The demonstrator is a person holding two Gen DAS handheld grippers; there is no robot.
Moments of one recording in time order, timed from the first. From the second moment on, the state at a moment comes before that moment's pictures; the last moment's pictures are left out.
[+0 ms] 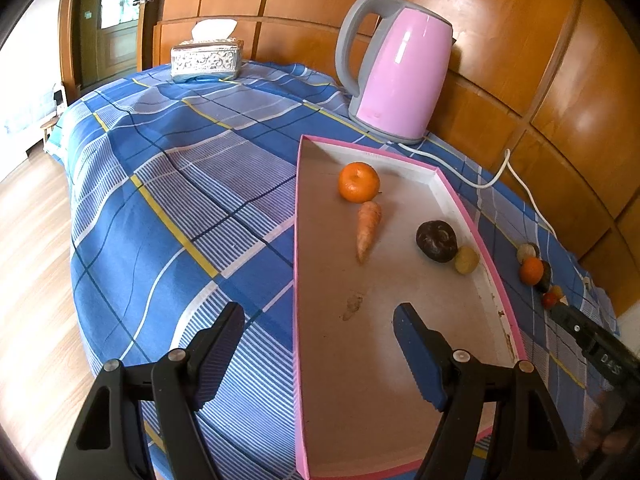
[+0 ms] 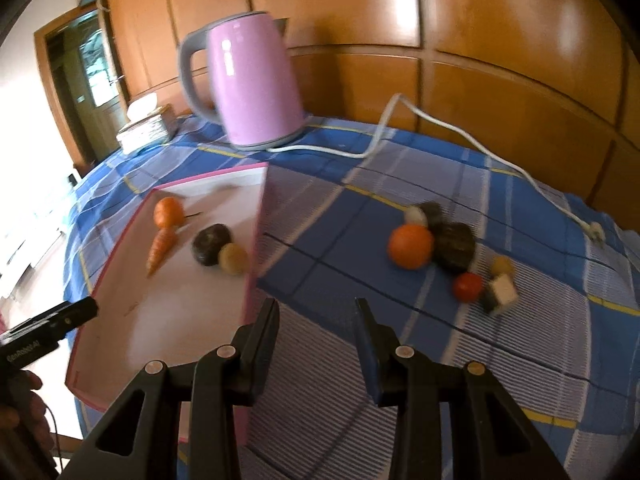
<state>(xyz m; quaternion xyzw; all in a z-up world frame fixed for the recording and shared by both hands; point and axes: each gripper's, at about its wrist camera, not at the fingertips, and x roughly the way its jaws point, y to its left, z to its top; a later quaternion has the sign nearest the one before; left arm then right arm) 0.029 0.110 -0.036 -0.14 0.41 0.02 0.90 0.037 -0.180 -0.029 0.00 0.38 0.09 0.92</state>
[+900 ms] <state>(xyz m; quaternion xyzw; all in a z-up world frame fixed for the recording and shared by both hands) 0.044 0.069 -0.011 -0.09 0.40 -0.05 0.91 -0.062 -0.429 -0.075 0.13 0.38 -0.37 0.84</state>
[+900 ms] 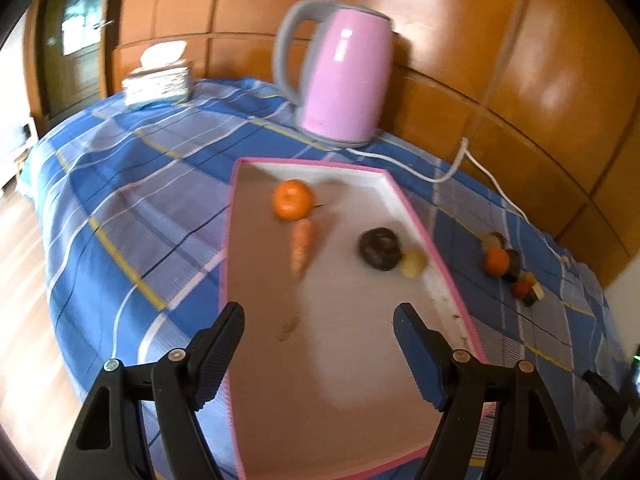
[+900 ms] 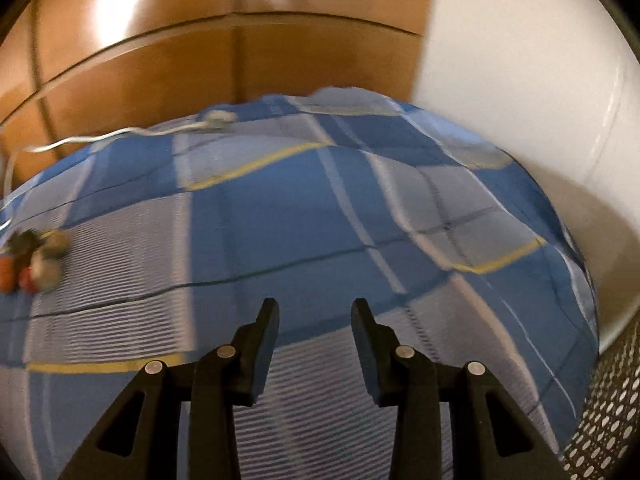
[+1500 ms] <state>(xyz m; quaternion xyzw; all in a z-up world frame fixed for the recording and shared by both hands) 0.106 -0.058 0.009 -0.01 0.42 -0.21 0.88 -0.067 -0.440 -0.088 0.15 0.36 -0.40 0.83</state>
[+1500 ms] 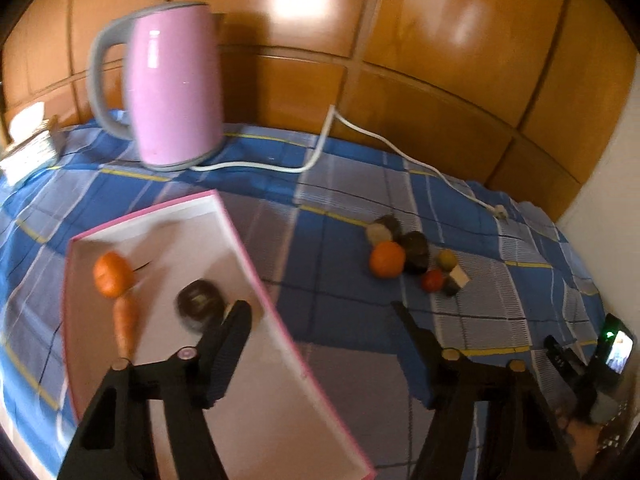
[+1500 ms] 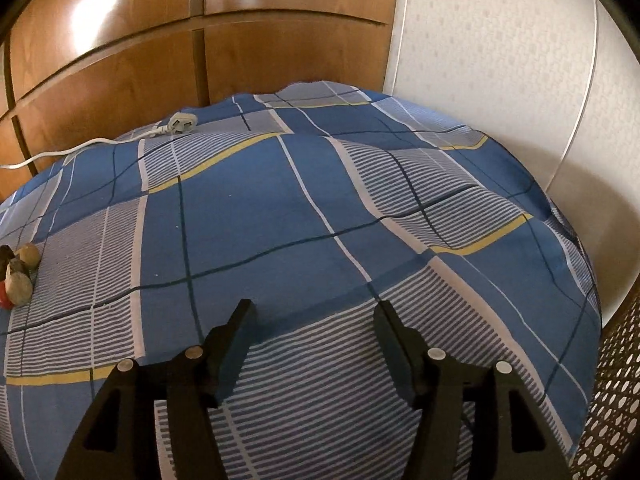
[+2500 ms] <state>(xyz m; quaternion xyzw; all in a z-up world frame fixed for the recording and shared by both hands) 0.108 -0.225 -0.015 0.15 0.41 -0.42 0.79 -0.064 -0.439 -0.090 0.14 0.36 -0.40 0.83</state>
